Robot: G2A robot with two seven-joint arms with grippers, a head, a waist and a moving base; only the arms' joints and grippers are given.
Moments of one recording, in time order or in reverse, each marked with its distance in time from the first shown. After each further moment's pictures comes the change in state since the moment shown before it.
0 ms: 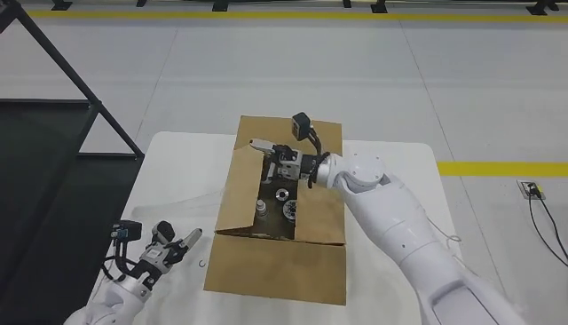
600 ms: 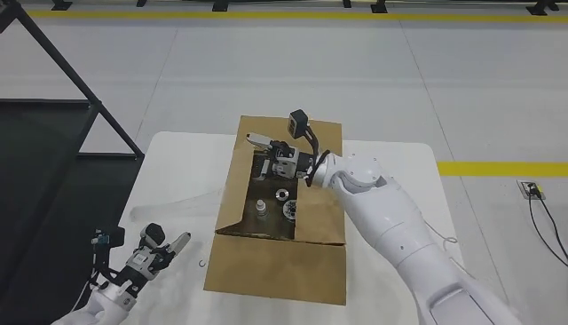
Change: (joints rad) left arm 0.047 0.007 -0.065 -0.036 -0.043 -0.060 -0.022; right arm -0.022 -0.007 0.012 -0.042 0.037 0.010 -0.026
